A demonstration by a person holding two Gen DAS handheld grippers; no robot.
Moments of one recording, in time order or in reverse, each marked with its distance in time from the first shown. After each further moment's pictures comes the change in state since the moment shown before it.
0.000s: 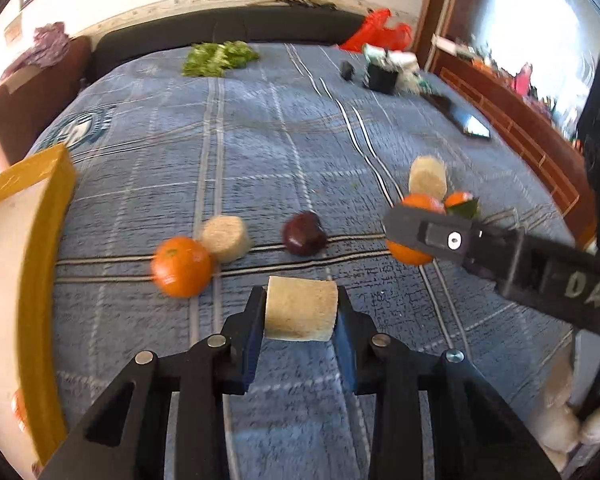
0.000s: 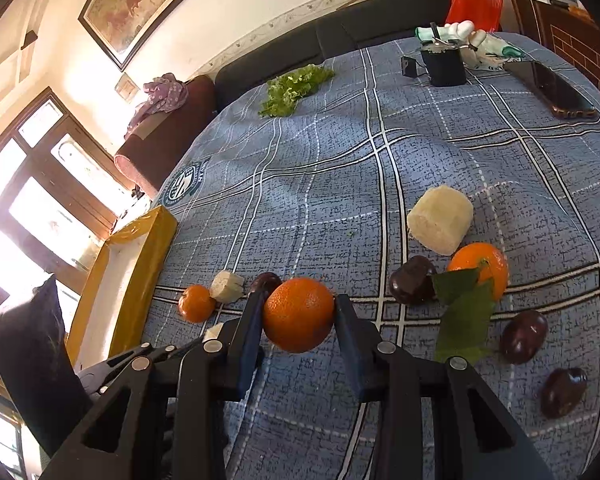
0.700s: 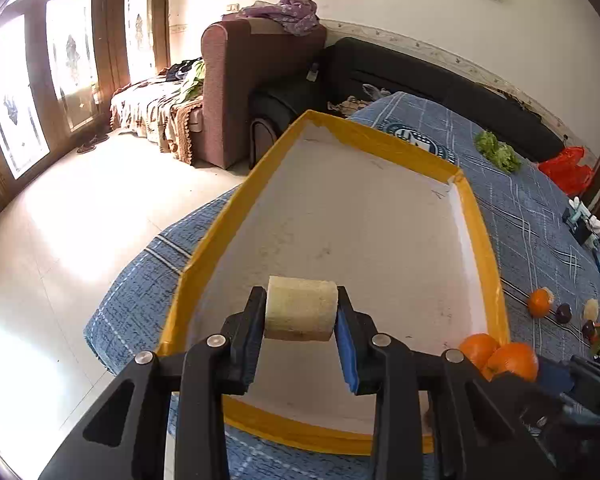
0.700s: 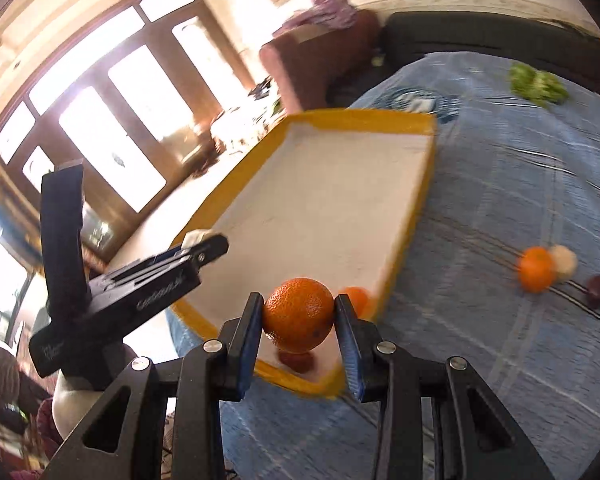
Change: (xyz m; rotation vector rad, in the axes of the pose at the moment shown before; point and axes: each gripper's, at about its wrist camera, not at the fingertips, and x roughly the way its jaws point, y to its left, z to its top) left arm -0.153 0.246 -0.101 -0.543 -0.150 0.463; right arm 0.062 0.246 -0.082 -0.464 0.240 0.285
